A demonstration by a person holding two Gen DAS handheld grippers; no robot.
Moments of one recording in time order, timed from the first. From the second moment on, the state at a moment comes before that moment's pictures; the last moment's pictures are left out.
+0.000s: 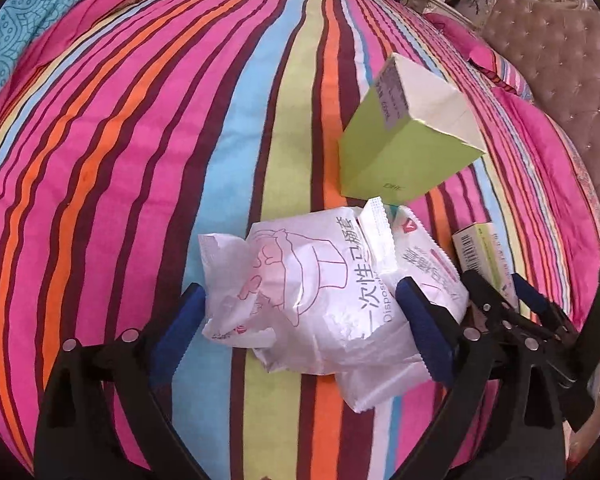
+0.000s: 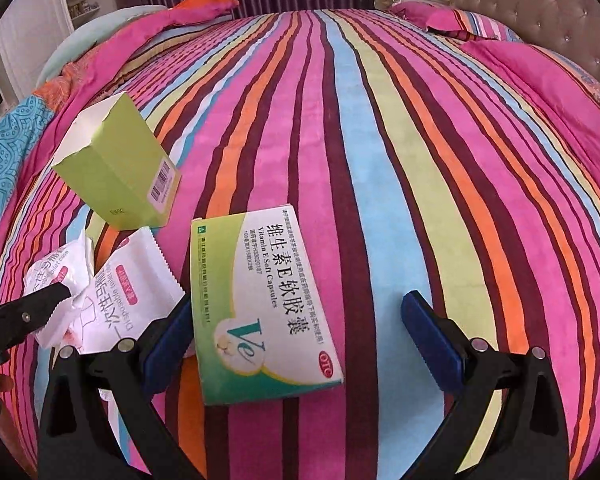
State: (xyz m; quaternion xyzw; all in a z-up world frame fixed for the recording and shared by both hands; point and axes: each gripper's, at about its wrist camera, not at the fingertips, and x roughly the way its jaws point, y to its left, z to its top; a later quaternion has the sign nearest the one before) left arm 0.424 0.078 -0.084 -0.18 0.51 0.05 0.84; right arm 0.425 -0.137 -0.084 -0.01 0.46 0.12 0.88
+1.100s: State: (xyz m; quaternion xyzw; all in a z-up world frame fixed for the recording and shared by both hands) left arm 0.319 0.105 -0.024 -0.14 0.44 0.06 0.88; right arm 0.343 -0.173 -0.040 0.02 0.44 0.12 0.89
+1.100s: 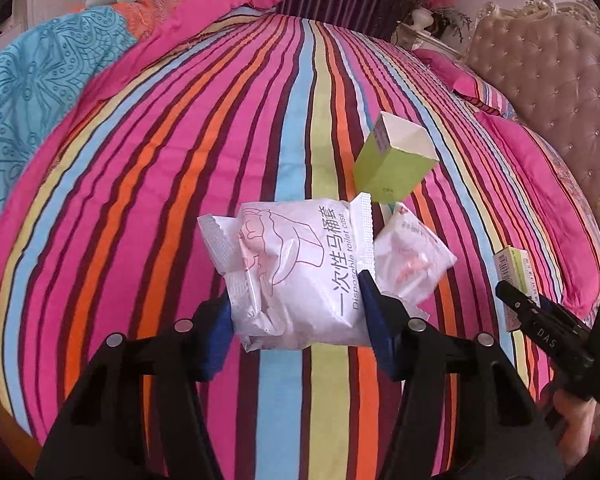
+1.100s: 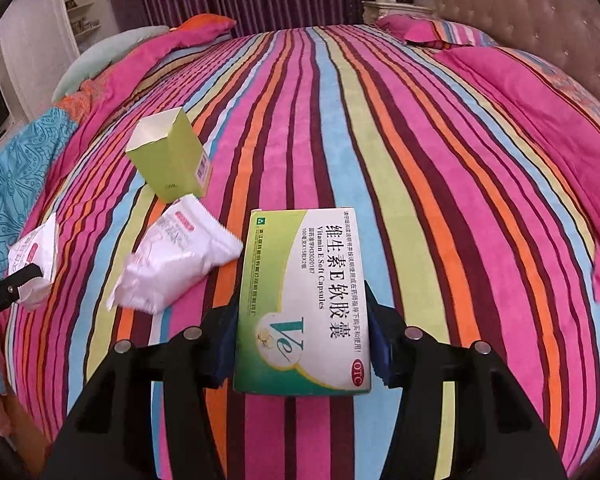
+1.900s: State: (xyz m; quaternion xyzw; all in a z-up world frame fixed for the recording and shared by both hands) left arm 0.170 0.090 -0.013 -0.11 0.42 0.05 0.90; right arm 0.205 -0.197 -0.033 0.05 0.43 0.14 0.89
